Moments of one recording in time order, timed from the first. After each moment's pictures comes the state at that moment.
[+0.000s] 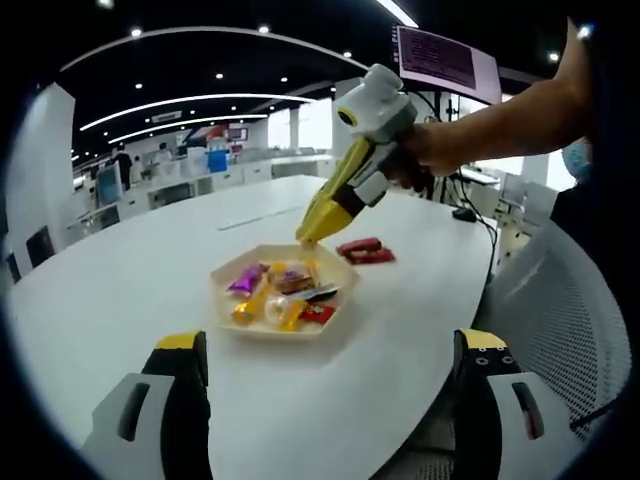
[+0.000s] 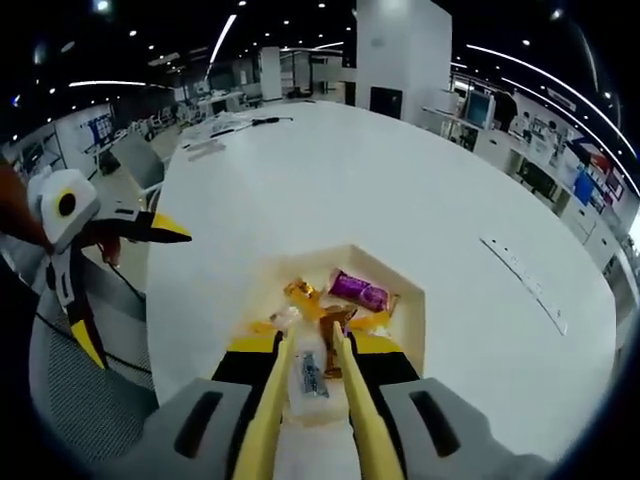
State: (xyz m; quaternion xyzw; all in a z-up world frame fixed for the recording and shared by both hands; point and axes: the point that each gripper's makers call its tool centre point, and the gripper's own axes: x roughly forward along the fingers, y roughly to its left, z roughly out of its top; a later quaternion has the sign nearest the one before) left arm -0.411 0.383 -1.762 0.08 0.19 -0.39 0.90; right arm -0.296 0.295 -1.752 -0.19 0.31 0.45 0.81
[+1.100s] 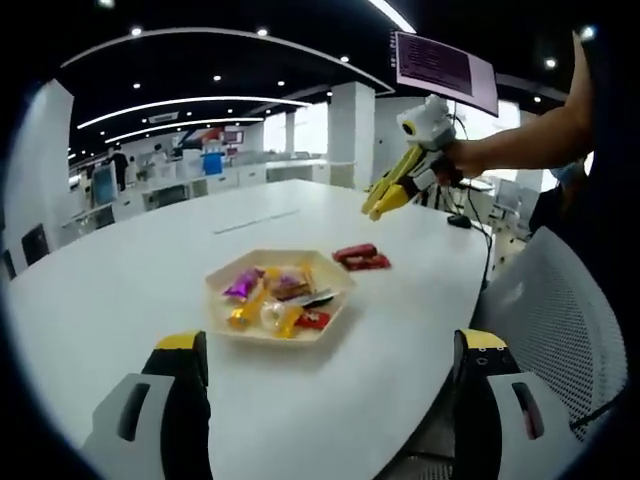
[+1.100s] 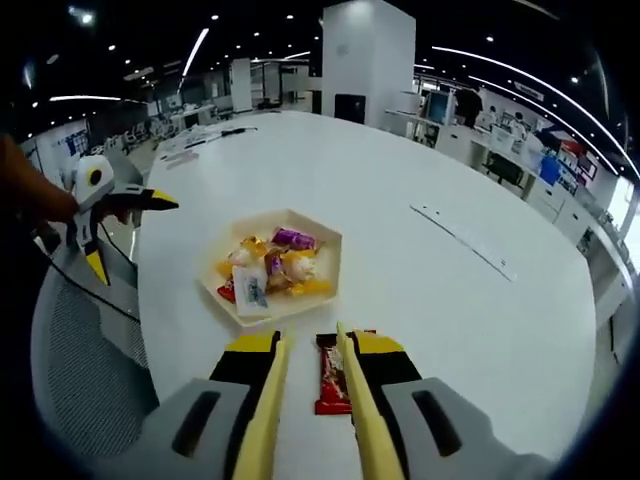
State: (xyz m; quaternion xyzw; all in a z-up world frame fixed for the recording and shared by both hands) left arm -0.408 0.381 -1.757 0.06 0.18 -0.40 0.90; right arm -0.313 0.150 -1.734 -0.18 0.31 0.40 0.85
